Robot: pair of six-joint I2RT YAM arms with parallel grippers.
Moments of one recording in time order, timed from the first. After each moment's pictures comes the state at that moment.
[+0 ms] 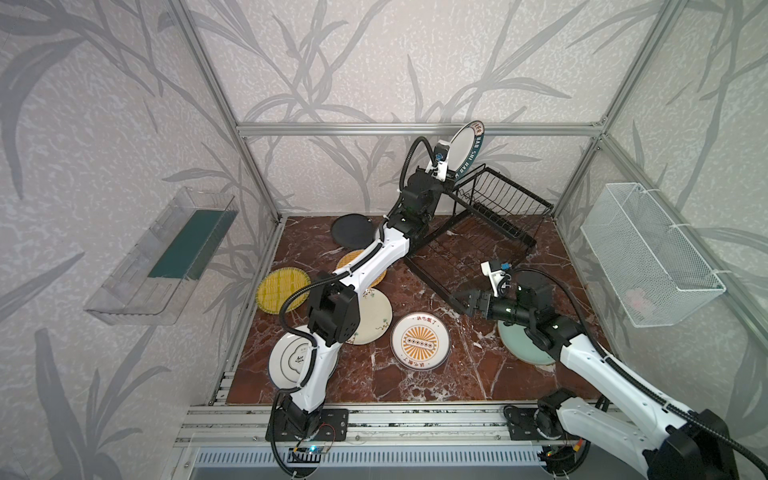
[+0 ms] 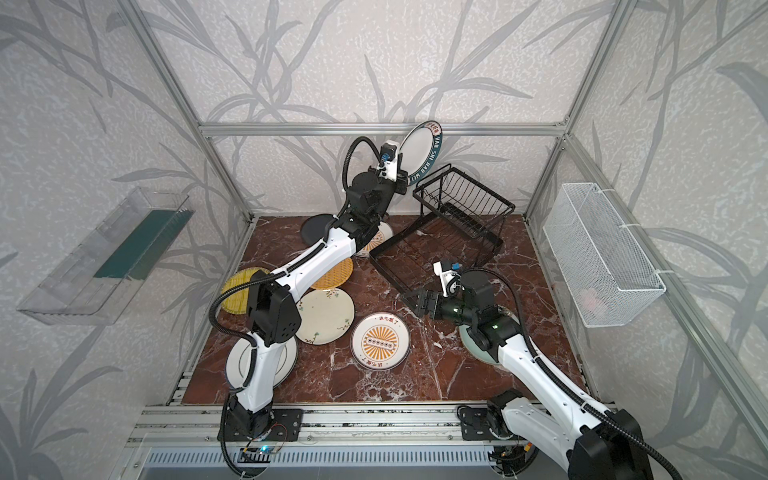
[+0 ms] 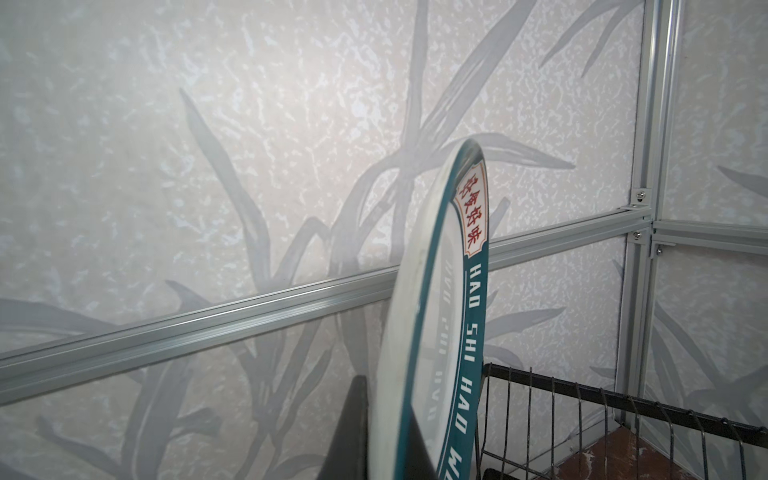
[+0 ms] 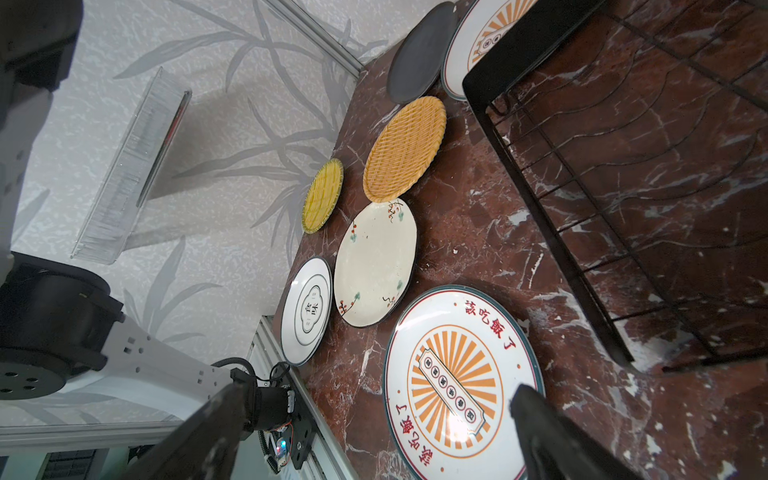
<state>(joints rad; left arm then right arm) -0.63 2.20 2.15 0.35 -0.25 0.20 0.42 0.99 0.62 -0.08 -0.59 0.69</state>
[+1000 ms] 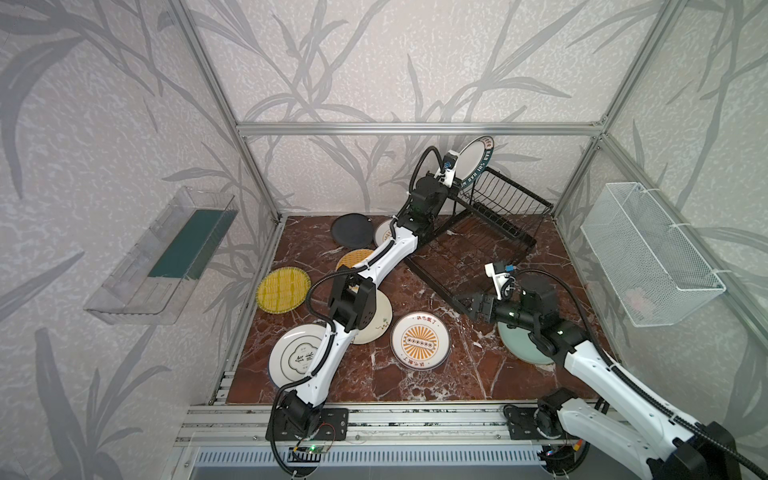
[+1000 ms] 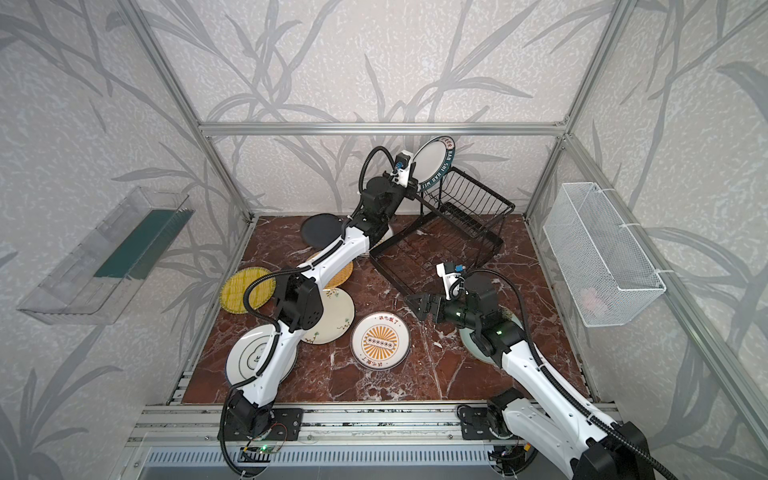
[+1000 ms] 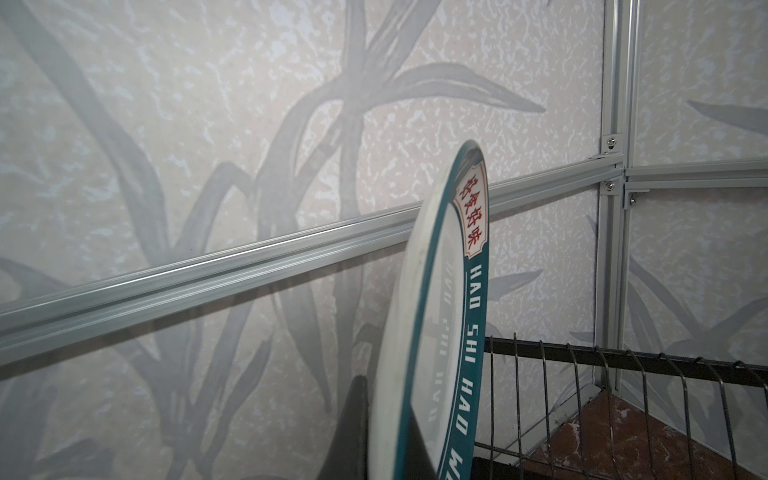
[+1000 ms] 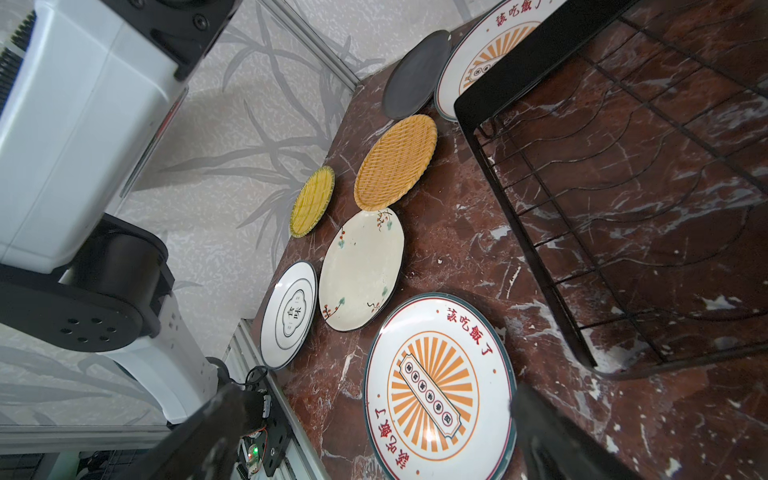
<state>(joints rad) -0.59 2.47 2.39 0.33 -0.12 0.20 0.42 0.93 0.59 -0.09 -0.54 0.62</state>
